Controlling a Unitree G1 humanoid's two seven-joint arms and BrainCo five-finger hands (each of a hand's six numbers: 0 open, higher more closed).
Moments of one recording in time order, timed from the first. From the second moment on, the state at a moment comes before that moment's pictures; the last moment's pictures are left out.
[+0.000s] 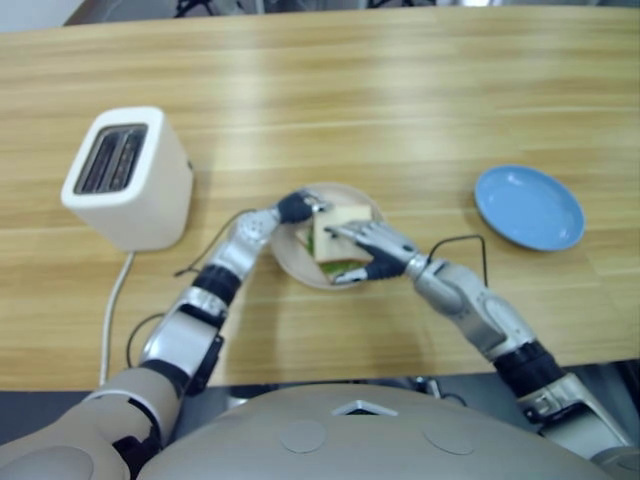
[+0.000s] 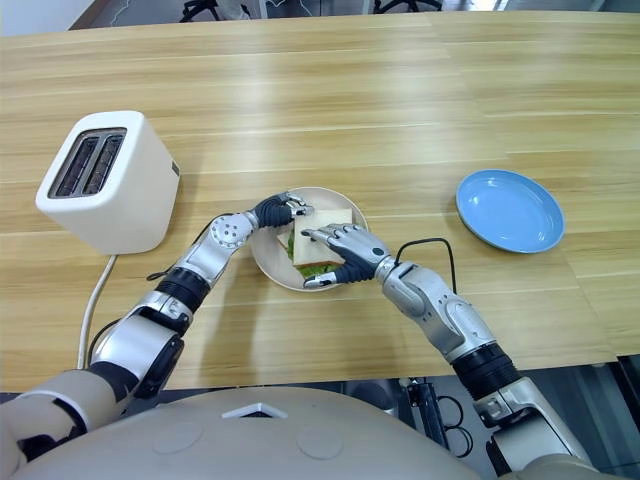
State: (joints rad) left arm -0.48 0.17 -0.32 0.64 0.31 -0.09 -0.27; right arm -0.05 -0.53 0.43 0.06 -0.74 -0.38 0.13
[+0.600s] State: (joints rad) left arm -0.37 0.27 -0.21 0.00 0.41 0.02 -0.13; right arm -0.08 -0.54 0.47 0.14 -0.74 -0.38 0.14
